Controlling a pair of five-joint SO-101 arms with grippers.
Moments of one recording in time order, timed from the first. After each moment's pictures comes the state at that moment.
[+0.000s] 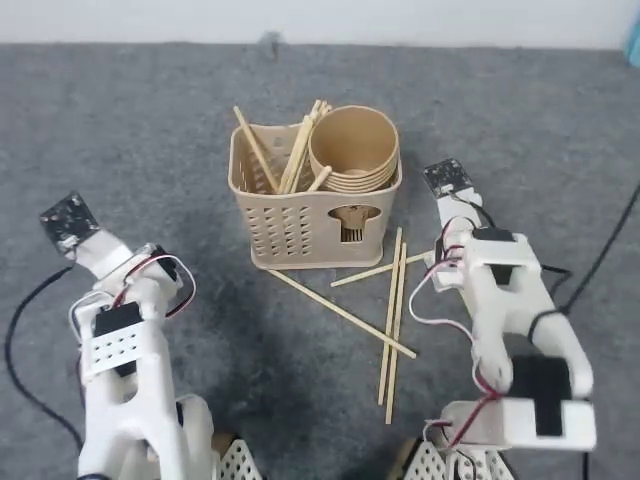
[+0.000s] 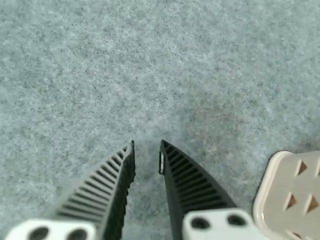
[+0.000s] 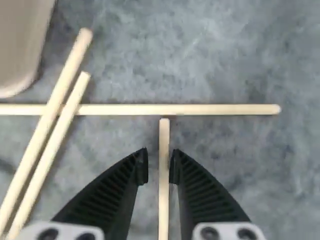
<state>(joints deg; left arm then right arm) -26.6 -42.0 74.6 31.5 23.3 -2.0 -2.3 43.5 41.4 21.5</state>
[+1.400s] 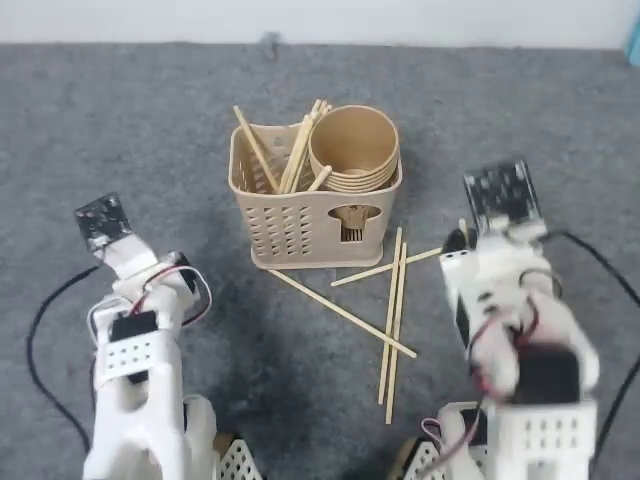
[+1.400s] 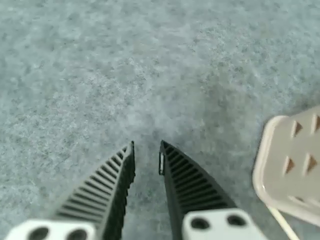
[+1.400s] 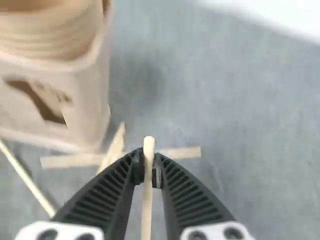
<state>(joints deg) -21.4 -46.3 80.4 29.8 17.3 -7.4 -70.2 44.9 68.1 11.3</state>
